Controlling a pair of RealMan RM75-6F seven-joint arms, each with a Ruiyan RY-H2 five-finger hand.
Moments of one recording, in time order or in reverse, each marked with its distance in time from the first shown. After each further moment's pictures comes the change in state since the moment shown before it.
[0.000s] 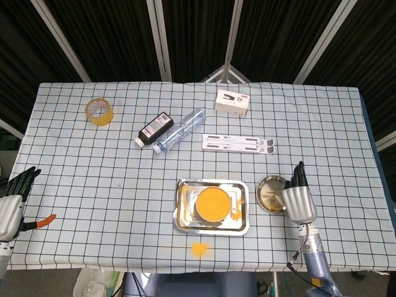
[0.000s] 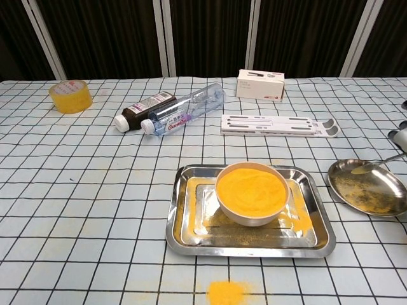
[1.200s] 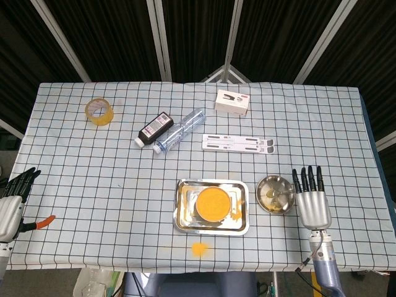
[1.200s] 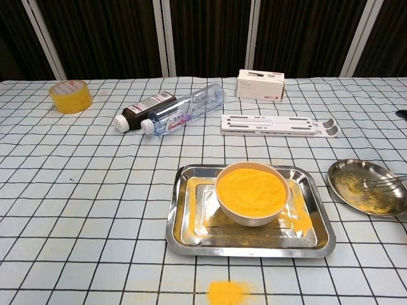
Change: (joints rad) left arm 0.002 0.002 0.006 0.010 0.009 0.000 0.004; right arm -0.062 0.143 -0.020 -0.211 0.052 0.067 0.094
